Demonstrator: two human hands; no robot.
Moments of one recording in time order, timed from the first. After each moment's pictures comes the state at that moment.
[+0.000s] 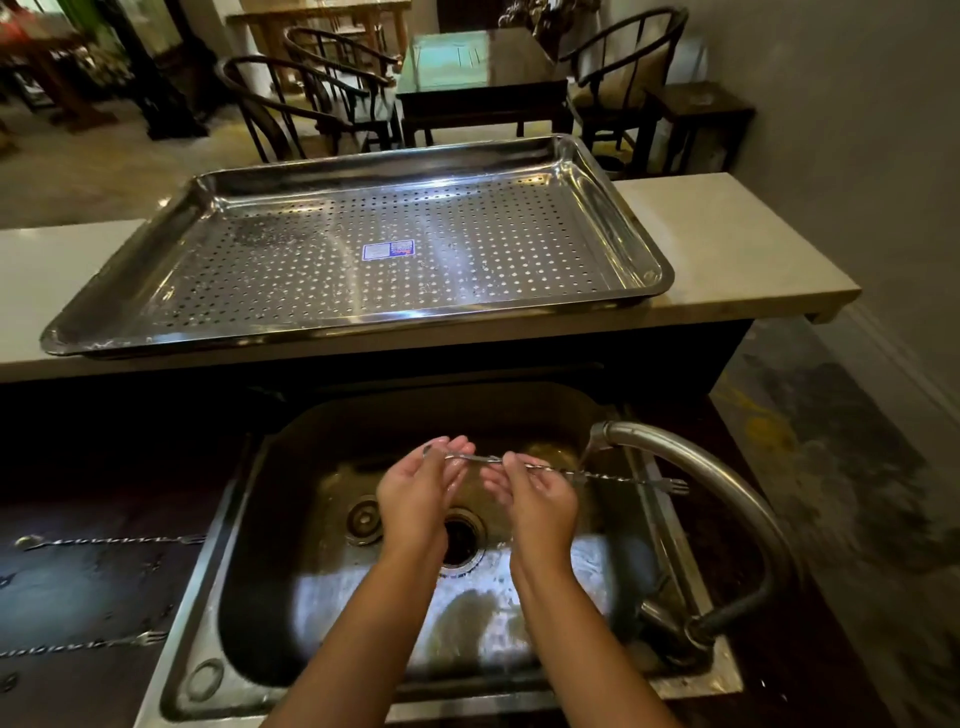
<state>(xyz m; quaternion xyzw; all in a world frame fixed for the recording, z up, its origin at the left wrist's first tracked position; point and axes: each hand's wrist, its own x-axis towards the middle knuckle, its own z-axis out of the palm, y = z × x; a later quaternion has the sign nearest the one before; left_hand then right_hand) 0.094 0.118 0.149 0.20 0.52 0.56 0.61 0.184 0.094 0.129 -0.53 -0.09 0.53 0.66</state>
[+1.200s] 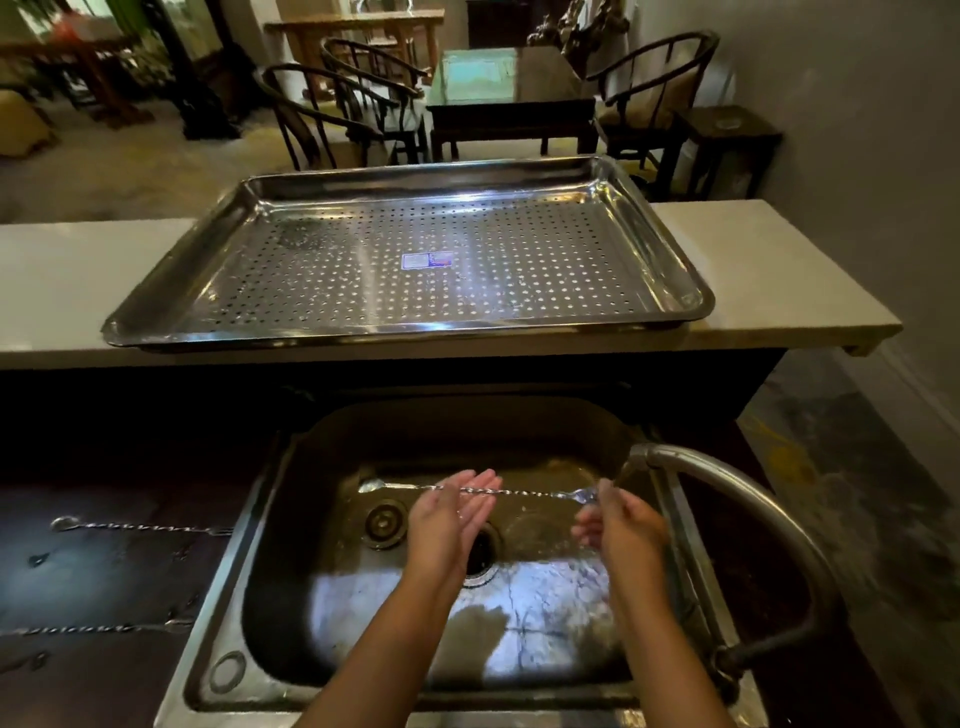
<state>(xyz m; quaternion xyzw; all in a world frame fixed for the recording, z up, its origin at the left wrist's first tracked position) 0.075 0.113 0.121 0.15 0.48 0.54 0.68 0.232 0.075 0.127 -0.68 -0.22 0.45 0.54</state>
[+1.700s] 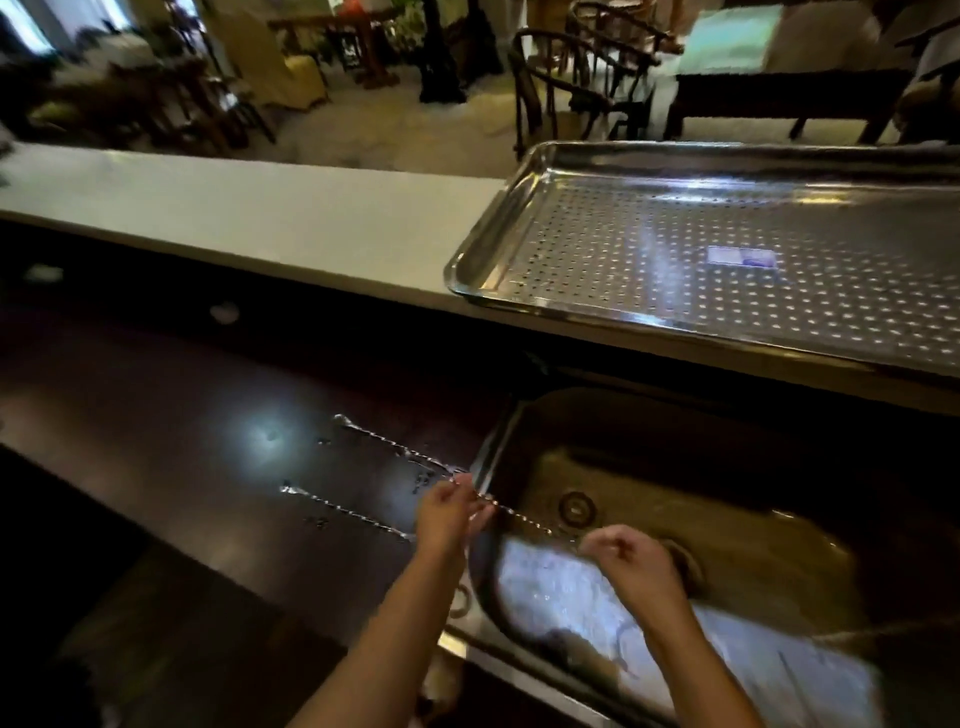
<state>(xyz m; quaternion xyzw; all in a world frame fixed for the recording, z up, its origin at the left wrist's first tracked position) -0.155 0.098 0.104 0.06 0.62 0.60 0.50 0.031 0.094 0.106 -0.58 -0.48 0.58 0.31</state>
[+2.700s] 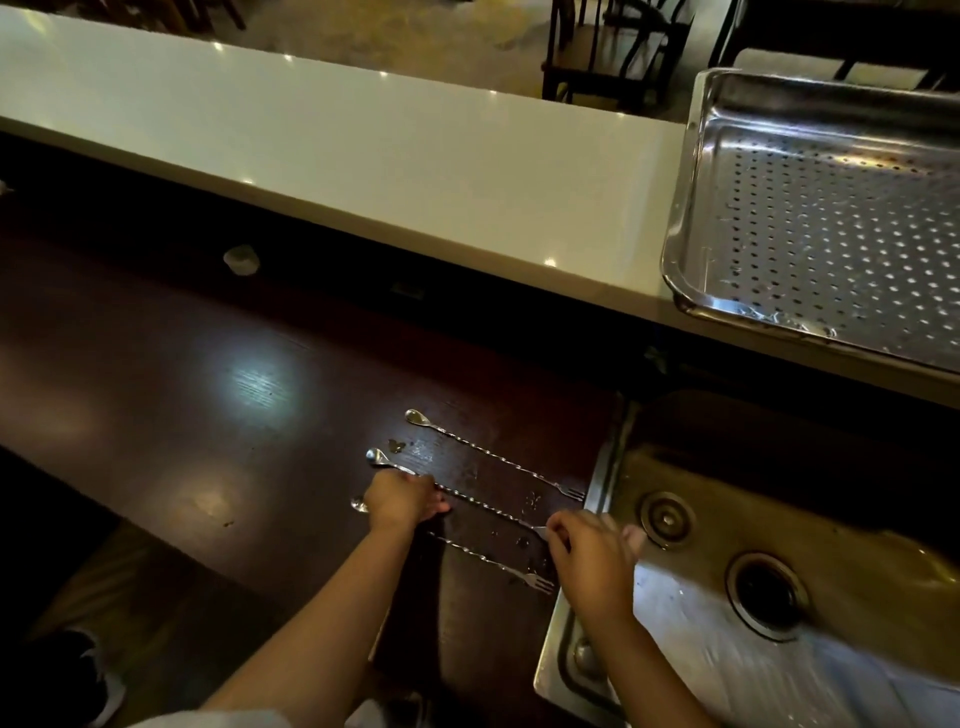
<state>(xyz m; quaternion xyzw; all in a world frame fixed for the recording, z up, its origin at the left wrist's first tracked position) -0.390 0.127 0.034 0.08 0.80 0.37 0.46 -0.180 0.118 0.032 -0.64 -0.74 0.17 0.10</state>
